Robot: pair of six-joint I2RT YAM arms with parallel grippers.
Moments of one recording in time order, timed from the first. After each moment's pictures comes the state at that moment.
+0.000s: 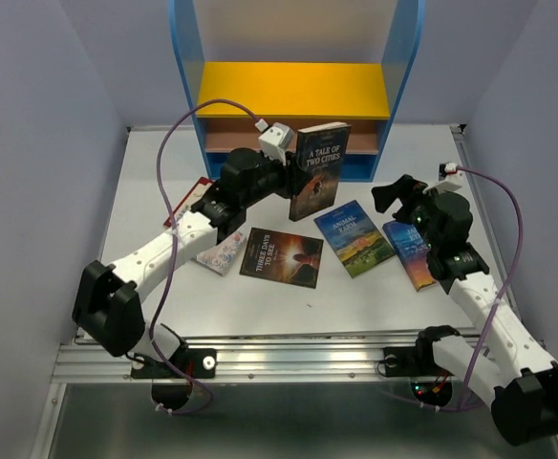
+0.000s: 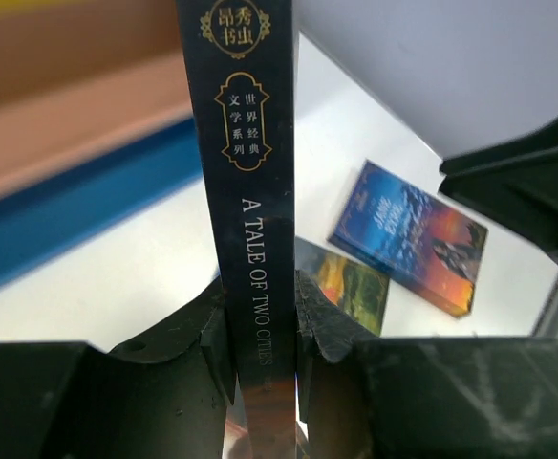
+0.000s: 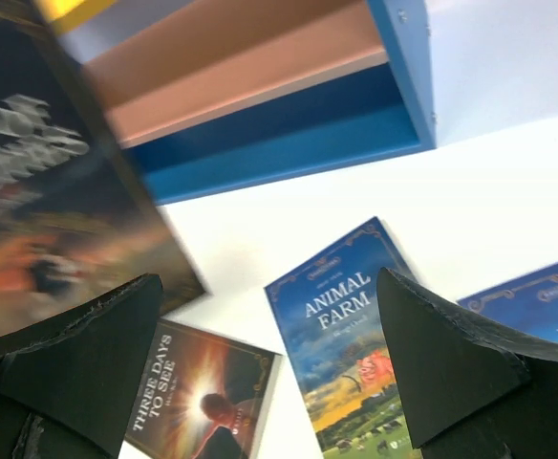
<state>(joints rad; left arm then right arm) -0.65 1.47 1.16 0.16 0.22 -0.31 0.20 0.89 0.67 0.06 0.00 0.54</state>
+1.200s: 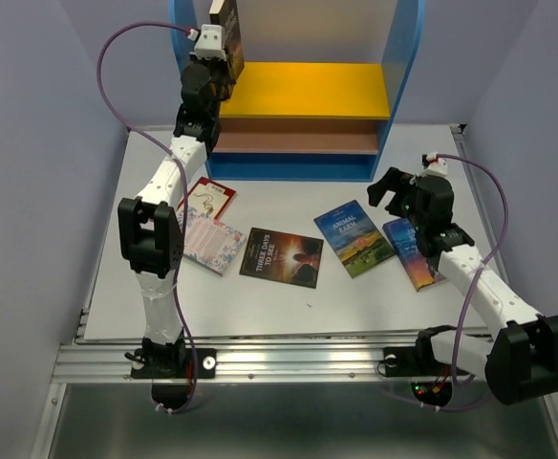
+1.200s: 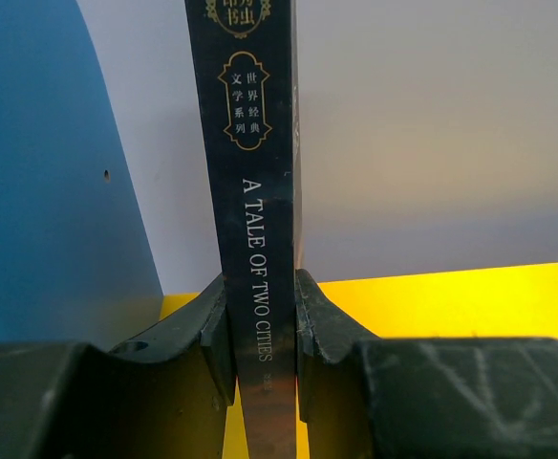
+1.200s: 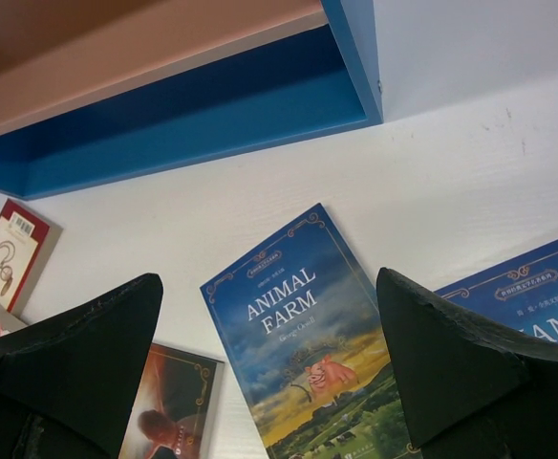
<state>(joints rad) -0.26 2.01 1.91 0.40 -0.11 0.02 0.20 1.12 0.76 0.04 0.07 0.47</state>
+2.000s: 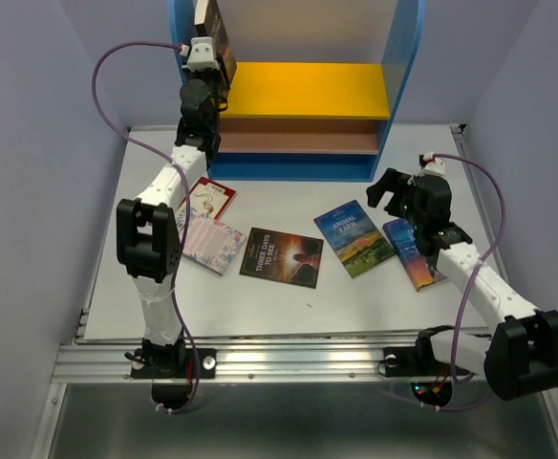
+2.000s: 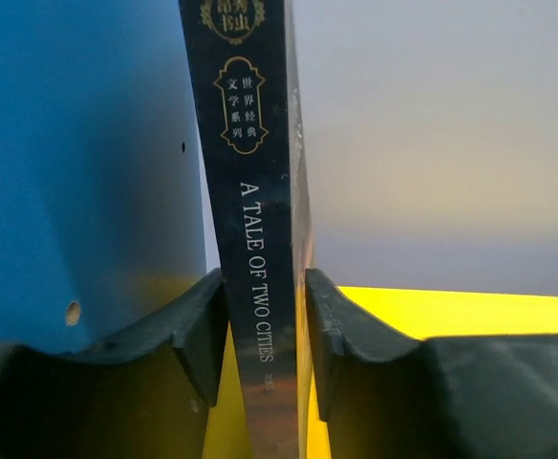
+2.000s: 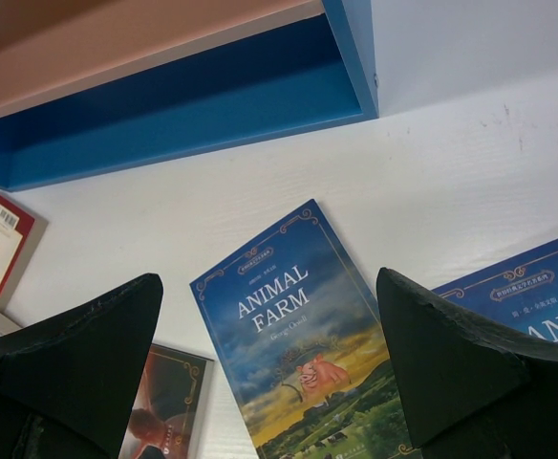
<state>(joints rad) -0.25 1.97 1.74 0.60 -0.24 0.00 0.20 1.15 0.76 0.05 0.07 0.45</state>
